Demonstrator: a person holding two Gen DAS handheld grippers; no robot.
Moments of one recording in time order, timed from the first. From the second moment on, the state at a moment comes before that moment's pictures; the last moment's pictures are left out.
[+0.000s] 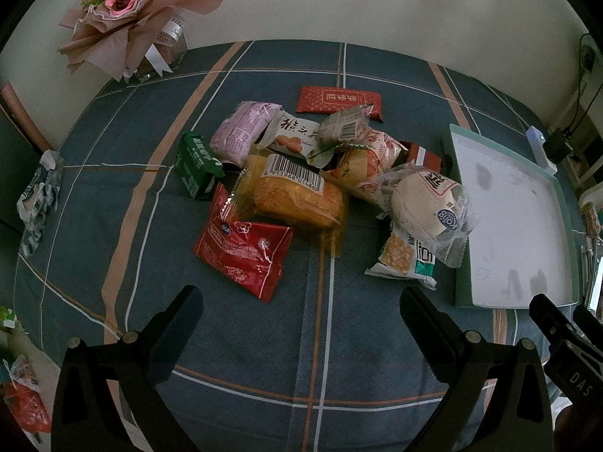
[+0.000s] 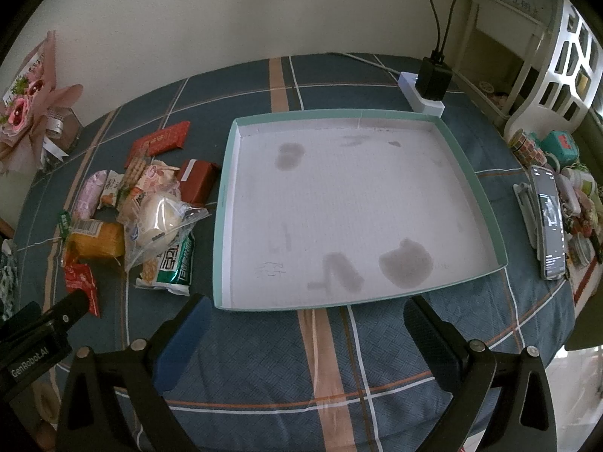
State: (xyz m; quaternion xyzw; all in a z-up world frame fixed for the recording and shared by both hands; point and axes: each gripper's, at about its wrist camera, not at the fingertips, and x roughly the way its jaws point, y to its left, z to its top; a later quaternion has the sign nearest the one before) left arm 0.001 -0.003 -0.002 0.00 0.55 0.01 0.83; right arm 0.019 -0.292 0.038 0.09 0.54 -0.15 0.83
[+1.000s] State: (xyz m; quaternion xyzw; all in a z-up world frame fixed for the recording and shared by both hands) left arm 0.071 0.036 -0.006 -0.11 0.58 0.06 0.80; right arm 0.079 -0.258 0.033 0.11 0.52 -0.08 0.84
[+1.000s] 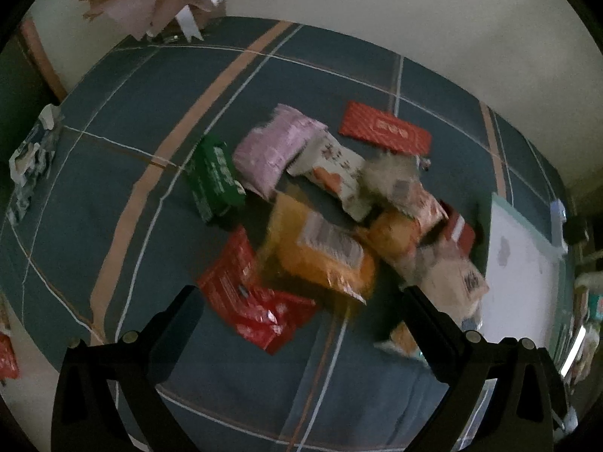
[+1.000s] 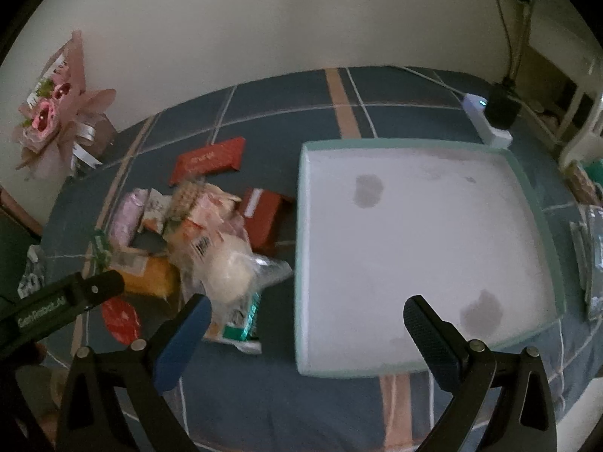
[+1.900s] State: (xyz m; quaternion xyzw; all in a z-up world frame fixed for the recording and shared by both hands) left arm 0.112 0.041 -0.057 -0.16 0.63 0.09 0.75; right arm 0.138 -0.212 -0.013 0.08 0.58 -0.02 0.81
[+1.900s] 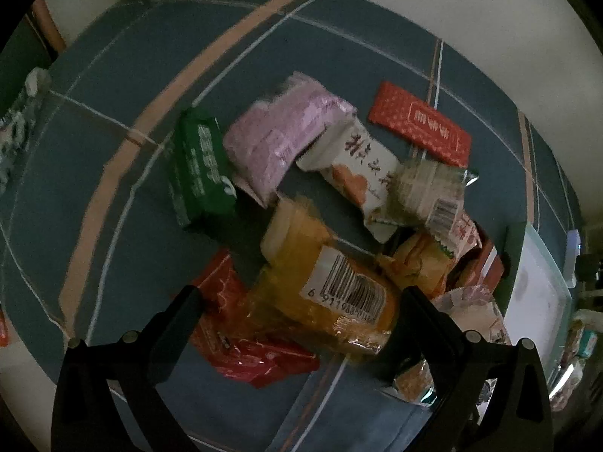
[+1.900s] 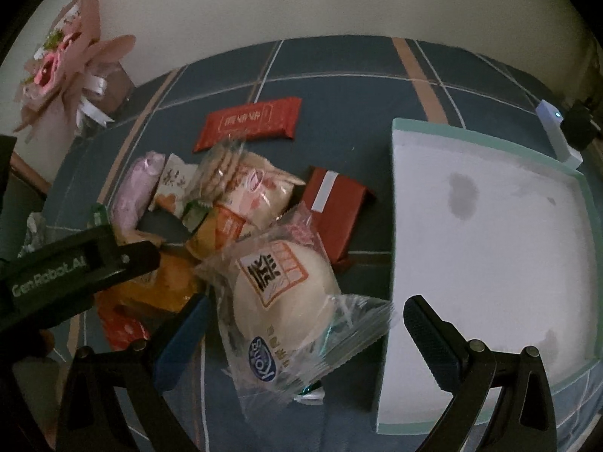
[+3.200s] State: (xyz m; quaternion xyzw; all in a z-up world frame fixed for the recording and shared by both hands) left arm 0.103 0.033 -0.028 -0.15 0.61 0.07 0.77; right arm 0.131 -0.228 -0.003 0.11 0.59 -0.03 0.80
